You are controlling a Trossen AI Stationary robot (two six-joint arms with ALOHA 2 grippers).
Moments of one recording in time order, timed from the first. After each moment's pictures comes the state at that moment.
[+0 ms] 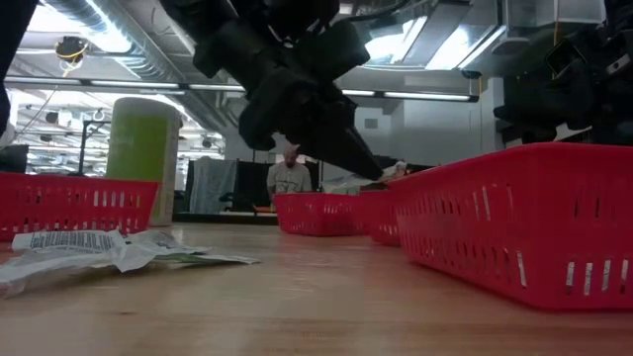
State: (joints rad) left arm -0.12 1.88 1.10 0.09 -0.06 0.32; right arm -0.05 0.12 0.02 0.00 -0.02 0.15
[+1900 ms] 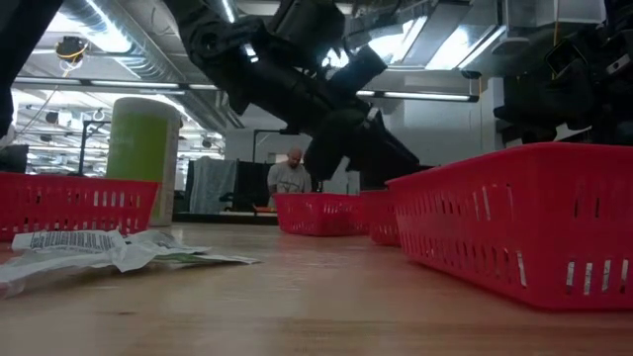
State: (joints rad) left arm -0.02 2.00 1.10 0.46 -0.07 0.49; right arm -0.05 0.12 0.02 0.00 -0.02 0.15
